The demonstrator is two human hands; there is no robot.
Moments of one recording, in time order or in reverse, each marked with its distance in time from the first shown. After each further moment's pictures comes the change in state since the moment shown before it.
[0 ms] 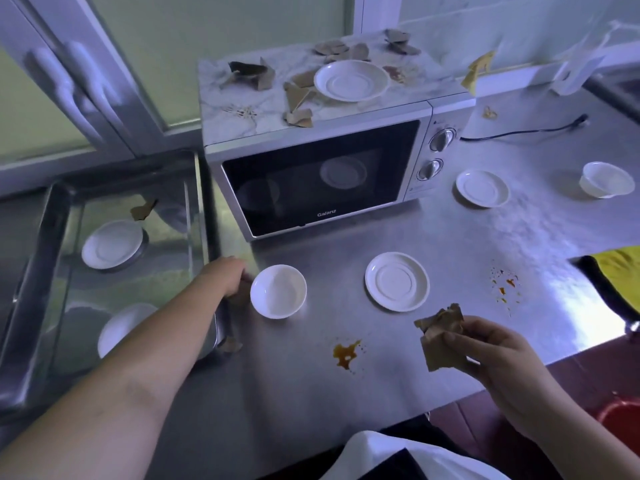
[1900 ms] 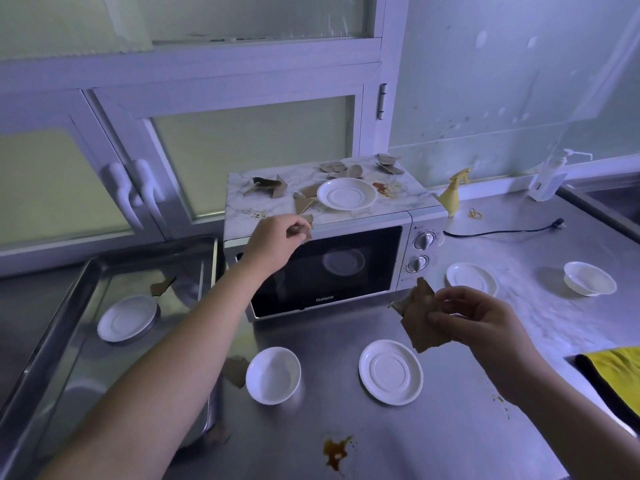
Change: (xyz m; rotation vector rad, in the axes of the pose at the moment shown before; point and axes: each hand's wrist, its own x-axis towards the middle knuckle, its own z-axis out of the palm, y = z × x) left_hand -0.057 0.089 -0.226 -0.809 0.807 0.296; right_hand 0.045 -0.135 0.015 -0.162 -0.083 -0.464
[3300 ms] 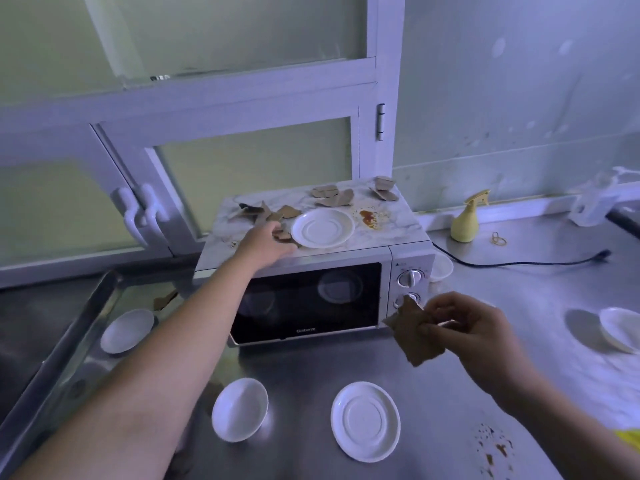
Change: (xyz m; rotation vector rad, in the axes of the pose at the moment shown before) left_hand 0.090 0.011 0.039 0.197 -0.064 -0.430; right_hand 0.090 -0.018 -0.078 -0.140 -0.136 -0.085
